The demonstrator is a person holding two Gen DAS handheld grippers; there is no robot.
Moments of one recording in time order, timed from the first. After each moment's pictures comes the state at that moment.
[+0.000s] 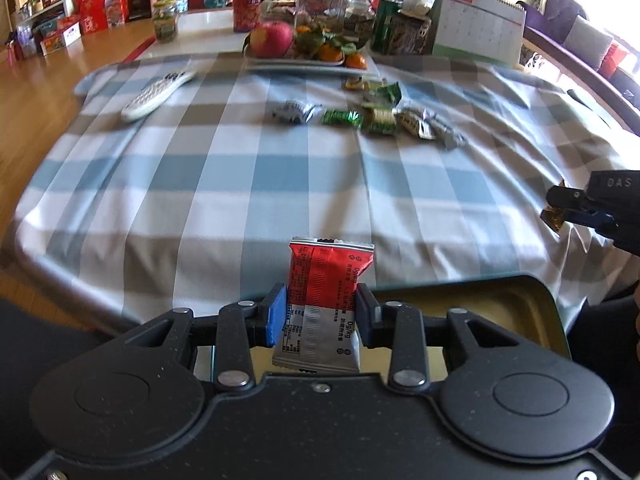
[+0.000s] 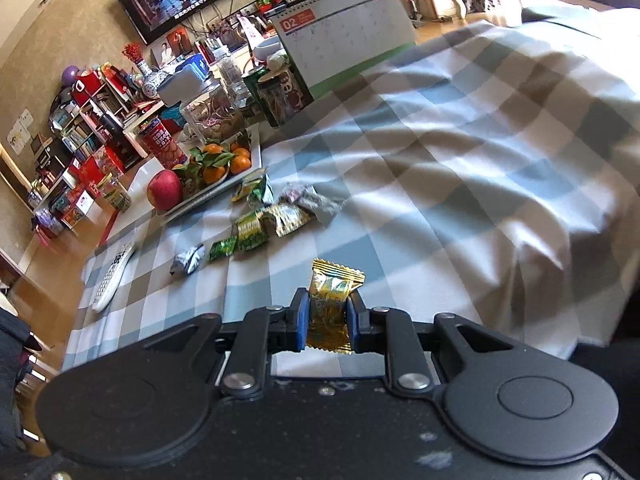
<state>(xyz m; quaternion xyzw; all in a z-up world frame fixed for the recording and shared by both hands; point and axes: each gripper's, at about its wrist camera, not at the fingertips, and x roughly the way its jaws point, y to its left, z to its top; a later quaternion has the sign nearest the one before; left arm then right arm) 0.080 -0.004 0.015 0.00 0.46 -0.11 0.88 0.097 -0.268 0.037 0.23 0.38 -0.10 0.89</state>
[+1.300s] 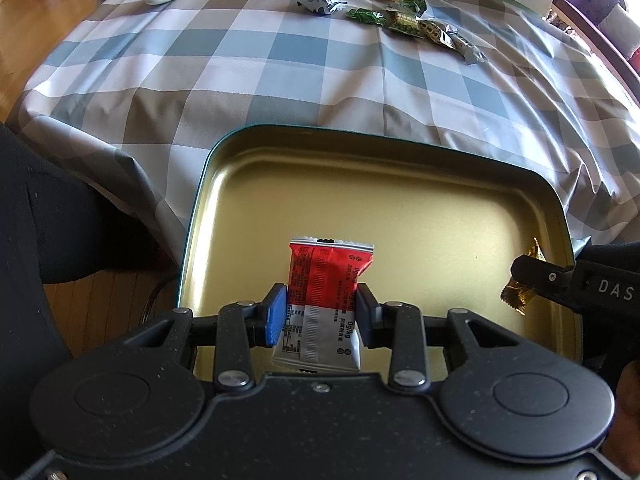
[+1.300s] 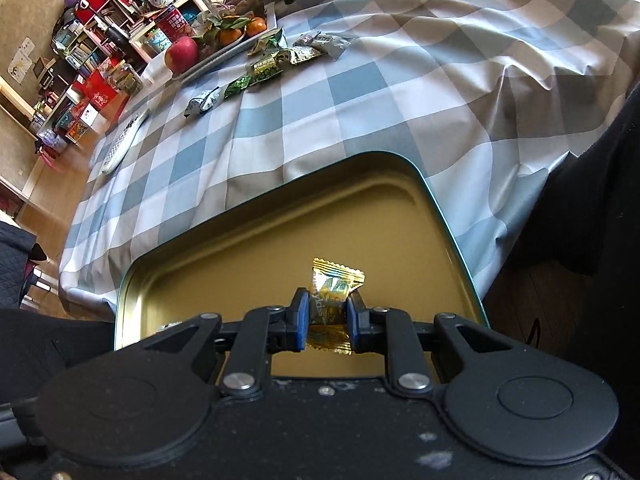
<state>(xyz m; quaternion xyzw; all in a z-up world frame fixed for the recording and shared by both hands) 0.030 0.002 -0.027 -0.04 0.55 -0.08 0.83 -0.003 -0.212 -0.003 0.22 0.50 -0.05 0.83</state>
